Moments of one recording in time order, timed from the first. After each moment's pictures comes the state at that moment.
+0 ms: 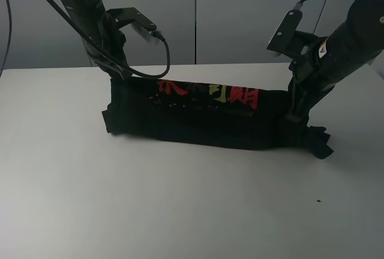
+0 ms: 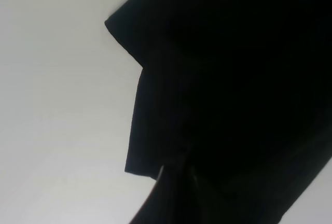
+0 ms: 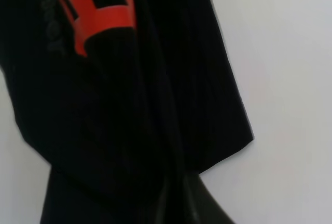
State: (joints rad) left arm -0.42 2.04 -1.63 0.07 0.97 0.44; right arm 0.34 1.56 -0.88 -0.25 0.53 -0.48
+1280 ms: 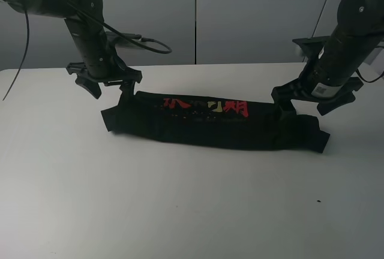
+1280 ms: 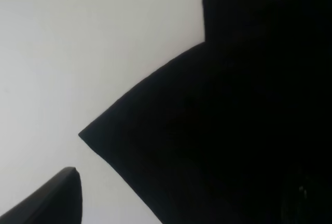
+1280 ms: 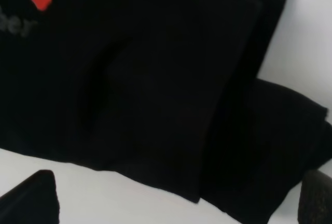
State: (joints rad) left arm -0.36 2.18 -1.62 0.04 0.96 -0.19; right arm 0.21 1.75 -1.03 -0.02 0.78 0.07
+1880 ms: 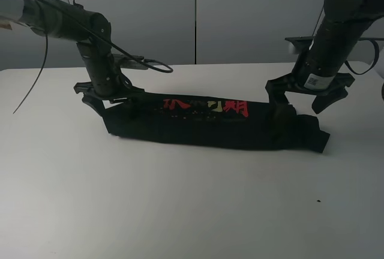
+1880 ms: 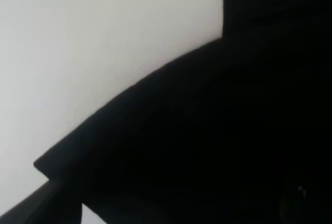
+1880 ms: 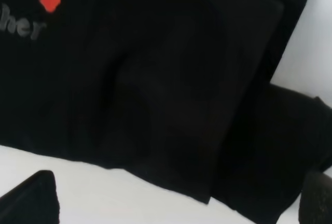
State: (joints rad) left arm -0.36 2.28 -1.61 0.02 0.93 -0.20; right arm 0.21 1.85 -1.18 0.01 0.94 0.06
